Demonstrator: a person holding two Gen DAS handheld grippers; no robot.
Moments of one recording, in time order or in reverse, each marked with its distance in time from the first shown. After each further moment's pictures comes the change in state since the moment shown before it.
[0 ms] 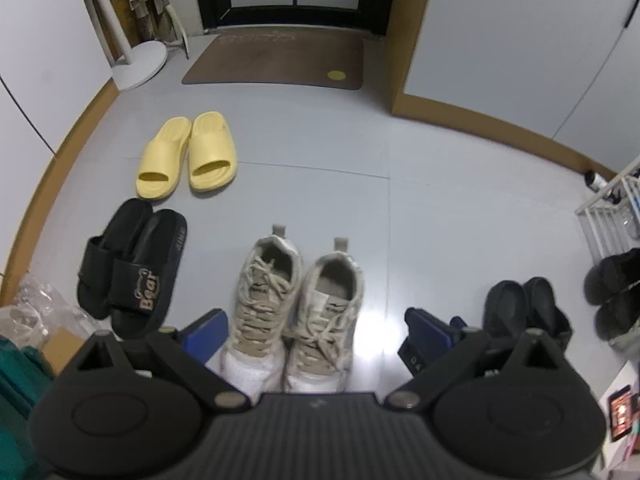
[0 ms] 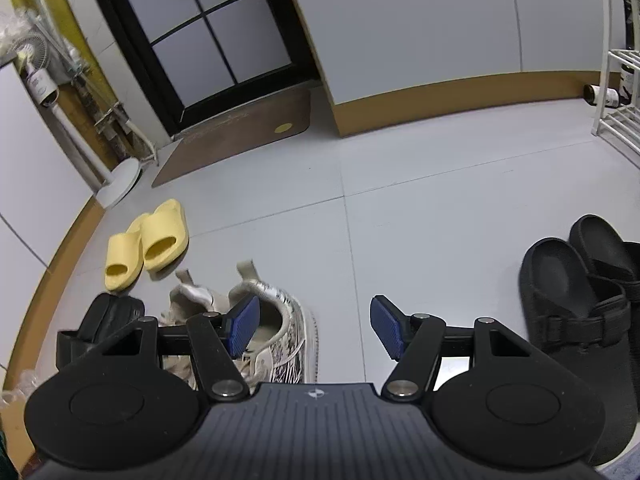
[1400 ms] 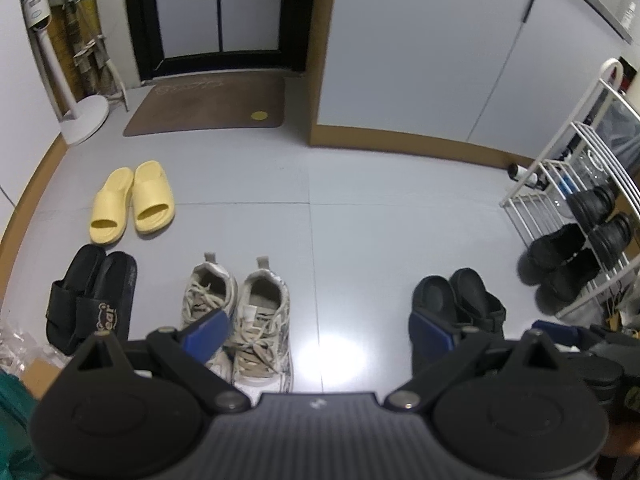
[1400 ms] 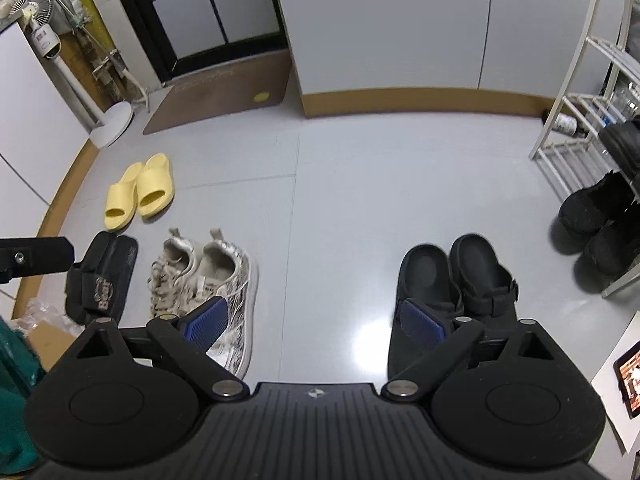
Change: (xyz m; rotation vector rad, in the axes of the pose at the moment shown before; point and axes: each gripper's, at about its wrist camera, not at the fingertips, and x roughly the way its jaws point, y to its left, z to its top) left arm -0.068 -0.045 -0.042 0.103 -0.112 -0.178; right arm -0.181 -0.049 0.100 -0.124 0.204 -0.098
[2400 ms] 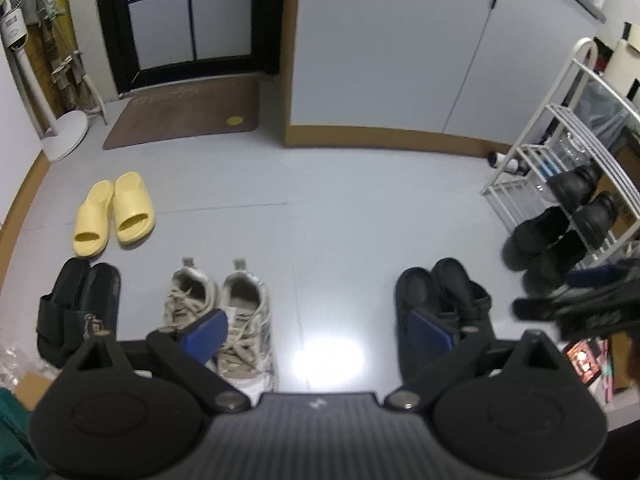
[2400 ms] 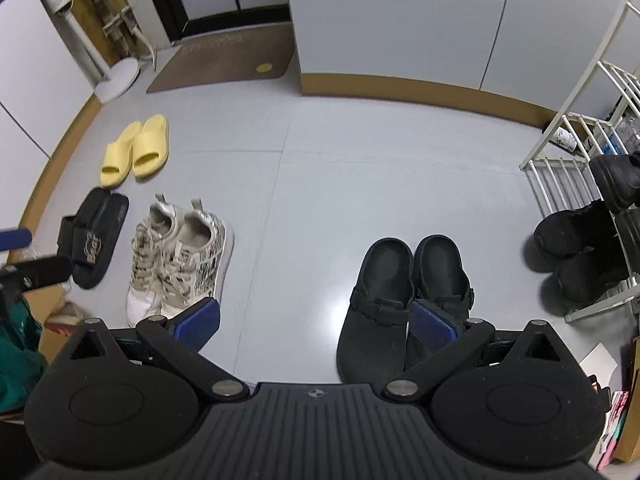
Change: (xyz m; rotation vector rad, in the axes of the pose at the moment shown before) left arm -0.007 -0.038 -0.010 0.076 -0.022 -0.051; right arm -0.025 -0.051 0.037 -0.113 0.147 0.000
